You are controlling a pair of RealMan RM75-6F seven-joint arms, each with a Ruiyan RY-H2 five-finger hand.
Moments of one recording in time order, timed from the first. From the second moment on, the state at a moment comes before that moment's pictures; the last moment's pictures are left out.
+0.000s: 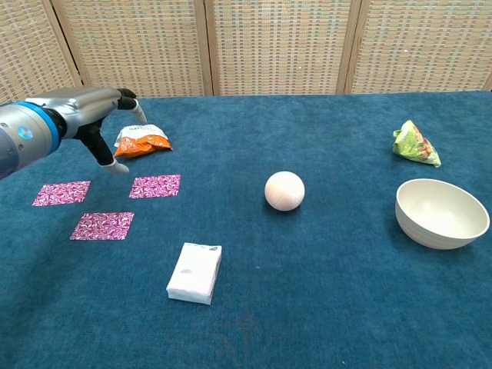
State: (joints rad) left arm -0.82 -1.59 -0.24 -1.59 0.64 1.21 0.80; right arm 0.12 -1.11 0.06 -1.55 -1.45 1.36 0.14
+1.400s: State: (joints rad) left arm -0.95 -1.81 -0.28 -1.18 0.41 1.01 0.88; right arm 0.15 -1.14 0.07 -1.52 -1.39 1.30 0.09
